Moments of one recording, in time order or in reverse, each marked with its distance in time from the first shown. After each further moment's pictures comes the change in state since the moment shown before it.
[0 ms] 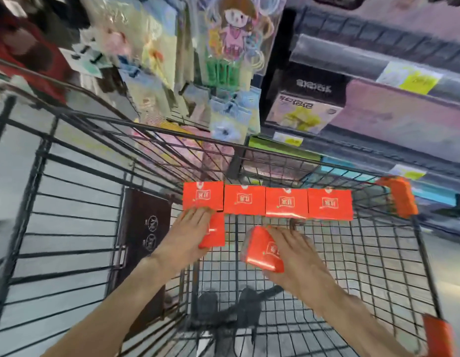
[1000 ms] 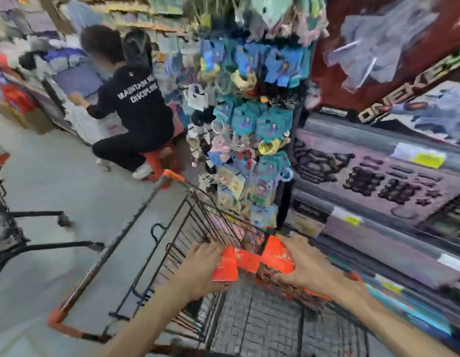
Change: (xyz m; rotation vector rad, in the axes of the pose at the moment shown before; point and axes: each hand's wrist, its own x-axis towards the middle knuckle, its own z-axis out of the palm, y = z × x) left_hand -0.197 0.160 -0.286 0.012 0.236 -0.297; right_hand -0.133 -0.088 -0.287 -0.096 0.063 -0.342
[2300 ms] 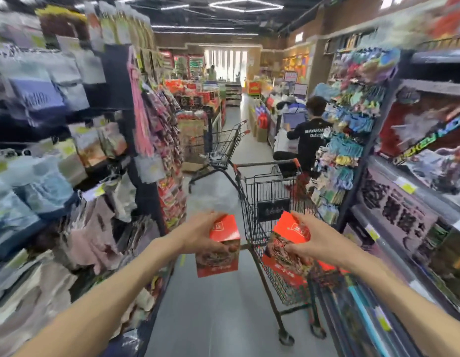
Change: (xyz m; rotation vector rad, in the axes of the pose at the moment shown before) left_hand -0.424 0.755 -0.041 -0.171 0.452 -0.911; right_hand -0.593 0.155 -0.156 0.061 -0.265 -0.904
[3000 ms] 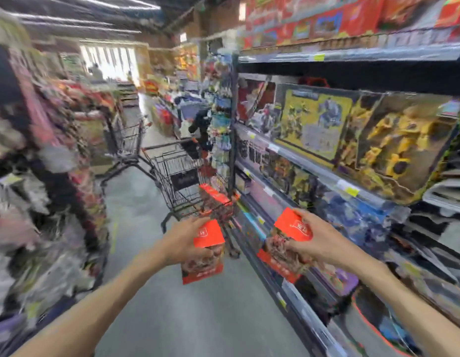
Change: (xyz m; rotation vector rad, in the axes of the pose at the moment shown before) left_hand -0.327 0.294 0.089 0.054 -0.054 0.367; right_hand -0.583 -0.056 0.052 0.076 0.398 0.331
